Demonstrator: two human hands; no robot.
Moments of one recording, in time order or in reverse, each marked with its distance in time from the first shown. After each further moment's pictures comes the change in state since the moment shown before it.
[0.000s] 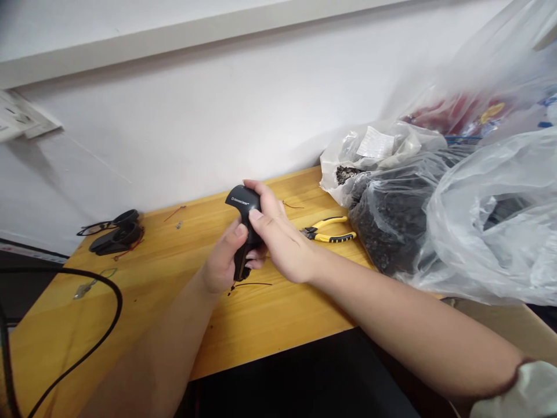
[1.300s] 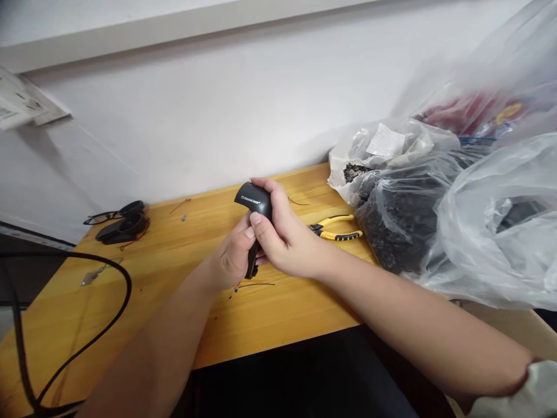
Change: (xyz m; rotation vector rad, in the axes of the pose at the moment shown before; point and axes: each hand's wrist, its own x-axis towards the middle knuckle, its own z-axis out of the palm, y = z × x) left_hand -0.008 0.010 -0.001 0.384 -0.020 0.103; right_hand 0.000 -0.002 -0.004 -0.400 0.002 -0.268
